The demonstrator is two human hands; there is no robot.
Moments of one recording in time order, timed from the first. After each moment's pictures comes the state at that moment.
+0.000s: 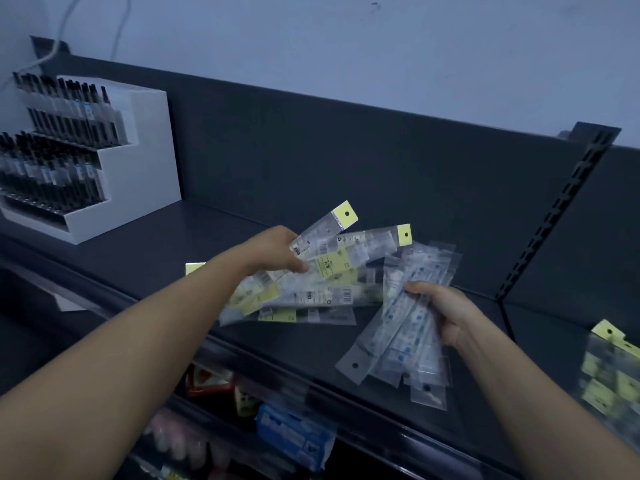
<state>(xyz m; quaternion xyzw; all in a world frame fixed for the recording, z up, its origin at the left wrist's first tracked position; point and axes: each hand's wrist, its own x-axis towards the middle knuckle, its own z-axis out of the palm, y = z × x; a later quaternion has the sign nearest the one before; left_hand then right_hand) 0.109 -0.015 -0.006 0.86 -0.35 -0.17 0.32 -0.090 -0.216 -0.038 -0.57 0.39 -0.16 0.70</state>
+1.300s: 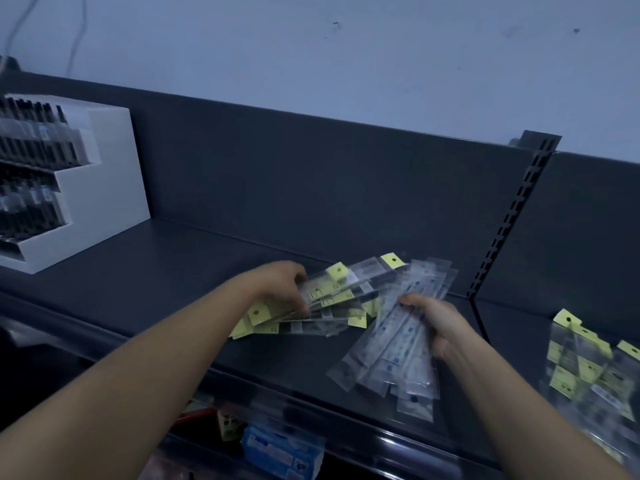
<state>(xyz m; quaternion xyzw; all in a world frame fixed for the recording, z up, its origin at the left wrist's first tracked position) 0.096 -0.052 -0.021 0.86 -0.44 -0.20 0.13 -0.113 -0.212 -0.037 -0.52 0.42 -0.23 0.70</state>
